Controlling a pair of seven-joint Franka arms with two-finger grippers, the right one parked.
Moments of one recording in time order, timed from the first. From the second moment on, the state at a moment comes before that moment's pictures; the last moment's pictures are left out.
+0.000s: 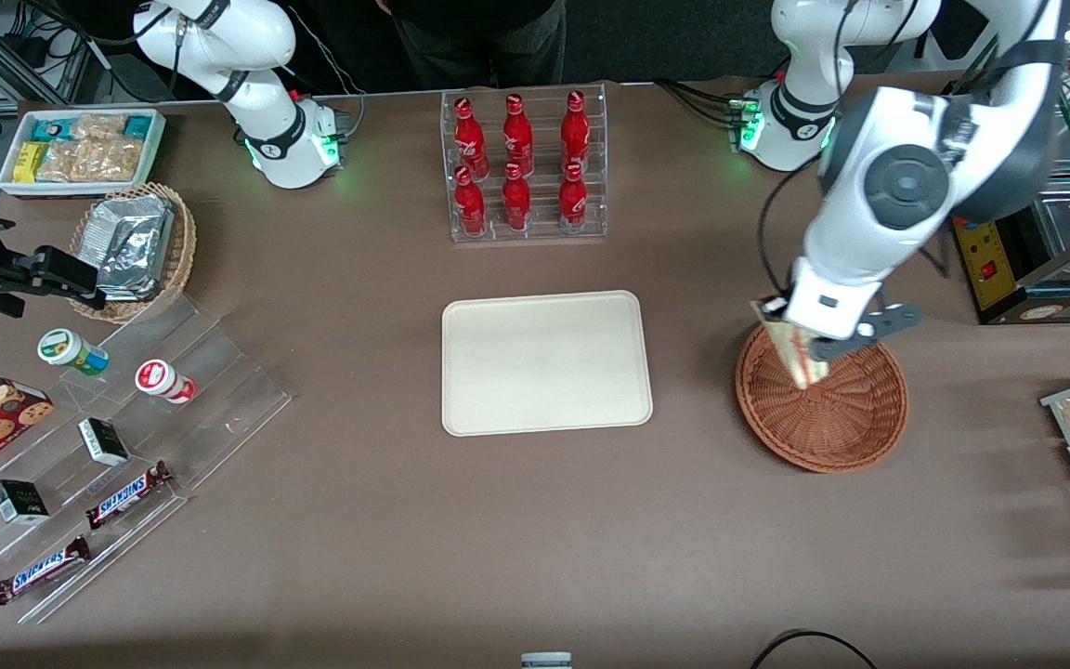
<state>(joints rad) -0.03 0.11 -0.37 -1.84 0.07 1.81 -0.72</state>
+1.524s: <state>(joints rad) -0.43 0.68 -0.39 -1.53 0.08 2.10 -0.80</state>
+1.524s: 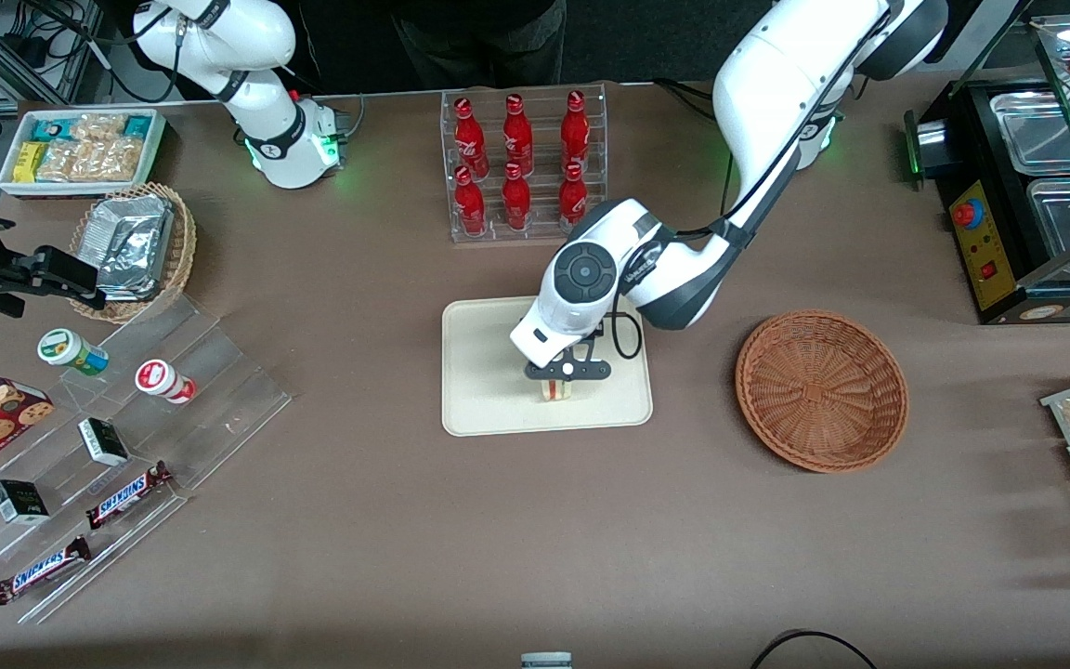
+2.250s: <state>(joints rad) -0.44 0.73 -0.39 -1.50 0.10 2.15 -0.83</state>
